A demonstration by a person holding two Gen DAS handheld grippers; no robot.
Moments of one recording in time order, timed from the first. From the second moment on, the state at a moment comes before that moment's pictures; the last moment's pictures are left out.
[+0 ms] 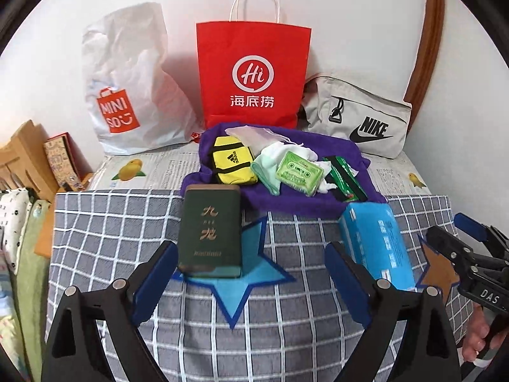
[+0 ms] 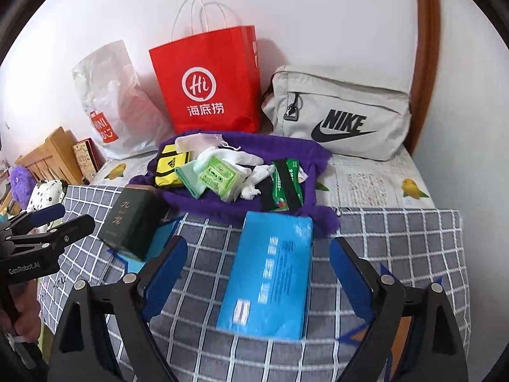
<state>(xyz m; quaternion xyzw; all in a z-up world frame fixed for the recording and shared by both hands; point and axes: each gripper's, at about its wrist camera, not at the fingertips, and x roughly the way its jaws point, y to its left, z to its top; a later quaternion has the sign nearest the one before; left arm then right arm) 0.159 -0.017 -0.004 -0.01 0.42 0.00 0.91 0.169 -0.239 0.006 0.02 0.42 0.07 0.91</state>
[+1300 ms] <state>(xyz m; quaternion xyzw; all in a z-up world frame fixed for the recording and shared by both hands) 0.042 -0.036 0.011 -0.01 0.37 0.02 0.93 0.046 -0.245 0.021 0.02 0.39 0.08 0.92</state>
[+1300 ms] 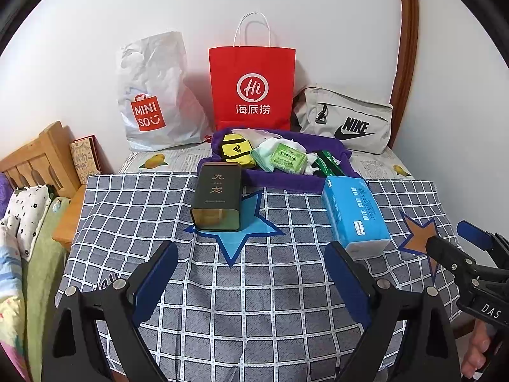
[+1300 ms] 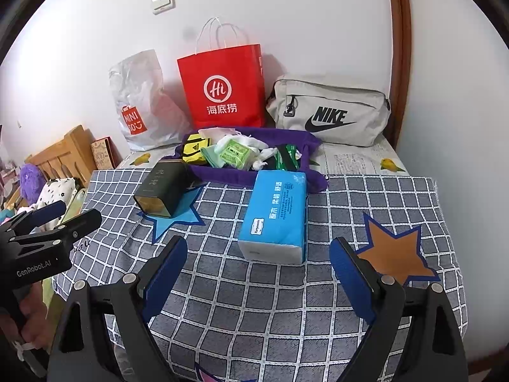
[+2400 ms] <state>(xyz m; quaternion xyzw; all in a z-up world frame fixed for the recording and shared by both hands) 0.035 -0.031 0.010 -0.01 0.37 0.02 0.93 0.041 -0.249 0.021 0.01 0.38 0.08 0.92</state>
